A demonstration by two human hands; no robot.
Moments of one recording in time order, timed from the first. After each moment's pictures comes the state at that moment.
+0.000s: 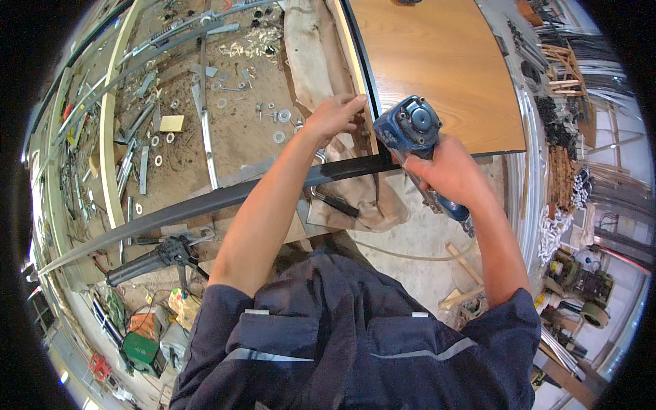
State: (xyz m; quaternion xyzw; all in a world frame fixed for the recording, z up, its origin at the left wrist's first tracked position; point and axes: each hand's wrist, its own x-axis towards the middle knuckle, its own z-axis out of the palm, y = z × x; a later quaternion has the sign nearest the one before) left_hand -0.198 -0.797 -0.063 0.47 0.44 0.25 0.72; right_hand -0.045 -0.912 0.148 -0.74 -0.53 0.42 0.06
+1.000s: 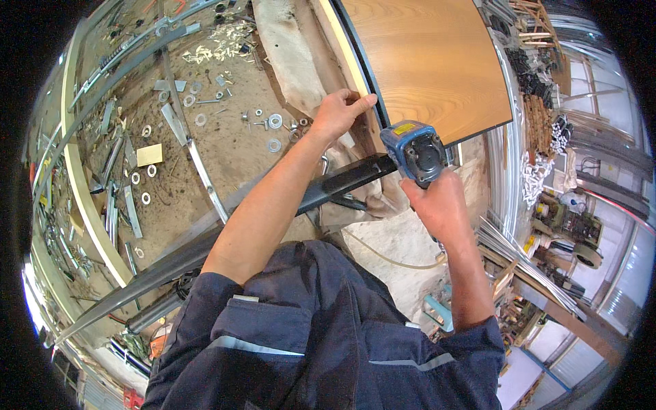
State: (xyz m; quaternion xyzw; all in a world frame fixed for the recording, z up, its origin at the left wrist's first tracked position) left_hand -0.195 -0.778 -0.075 0.47 0.41 0.26 0.74; right_hand -0.105 -0.935 0.127 -0.87 -0.40 0.27 0.05
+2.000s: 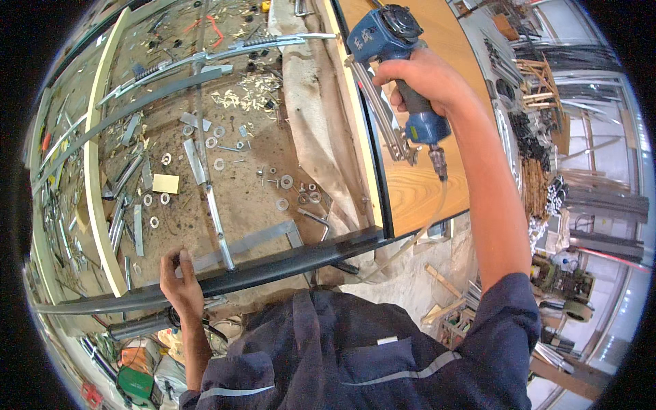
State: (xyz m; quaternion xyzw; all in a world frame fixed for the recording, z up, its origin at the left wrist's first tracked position) left_hand -0.502 -0.905 -0.004 0.52 0.73 0.36 0.25; right_hand -0.084 -0.654 0.174 -0.71 -0.53 0.44 0.17
